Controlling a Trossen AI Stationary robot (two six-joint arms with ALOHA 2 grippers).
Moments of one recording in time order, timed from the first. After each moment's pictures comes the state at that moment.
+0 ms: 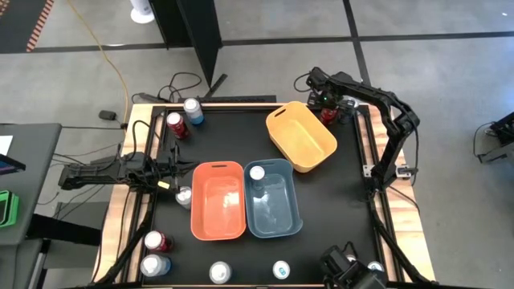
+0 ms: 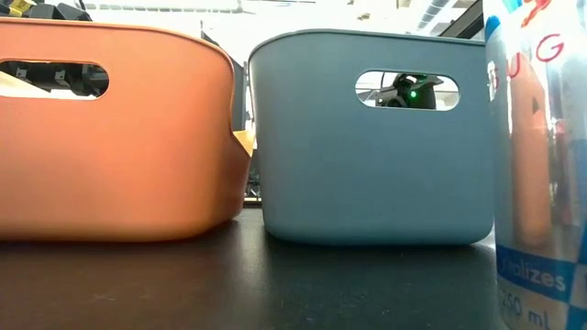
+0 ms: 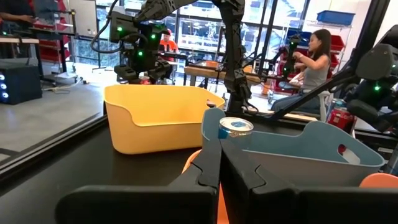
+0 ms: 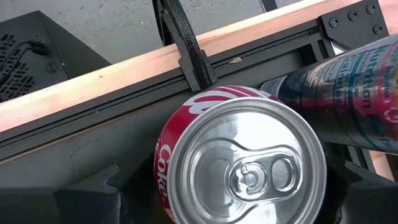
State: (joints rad) left arm 0.01 0.00 0.07 0.03 -0.19 -0.08; right arm -0.91 1.81 1.37 -1.01 0.37 0.99
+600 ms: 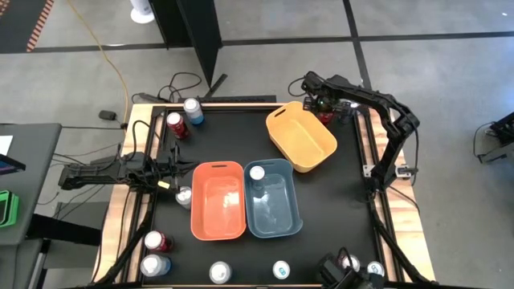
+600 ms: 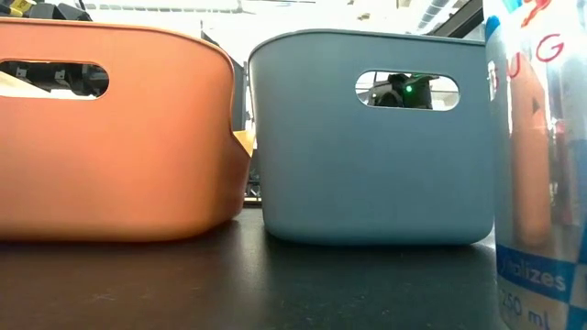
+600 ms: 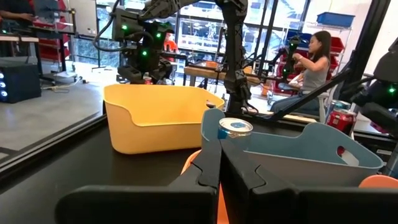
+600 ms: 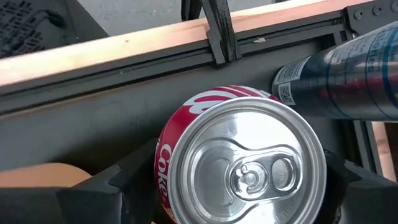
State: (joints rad) left arm 0.01 0.00 0.07 0.04 -0.19 -0.09; right arm -0.83 1.79 1.37 -1.04 0.37 0.94
